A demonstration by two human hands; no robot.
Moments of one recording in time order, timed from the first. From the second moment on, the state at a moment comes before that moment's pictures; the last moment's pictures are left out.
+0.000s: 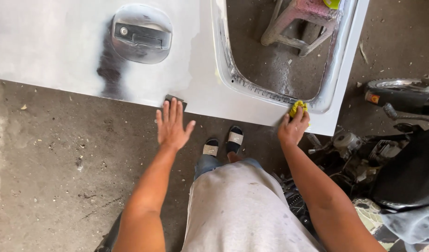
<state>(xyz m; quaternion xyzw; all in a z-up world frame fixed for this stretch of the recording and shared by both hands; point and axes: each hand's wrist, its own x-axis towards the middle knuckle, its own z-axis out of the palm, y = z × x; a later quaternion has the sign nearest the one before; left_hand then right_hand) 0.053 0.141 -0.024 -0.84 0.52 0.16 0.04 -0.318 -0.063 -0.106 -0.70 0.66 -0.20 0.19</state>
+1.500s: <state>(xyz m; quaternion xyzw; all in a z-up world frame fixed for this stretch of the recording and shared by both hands) -0.074 0.080 -0.050 -0.68 0.72 0.15 -0.05 -0.315 -0.020 -0.062 -0.70 0.63 -0.22 0.26</state>
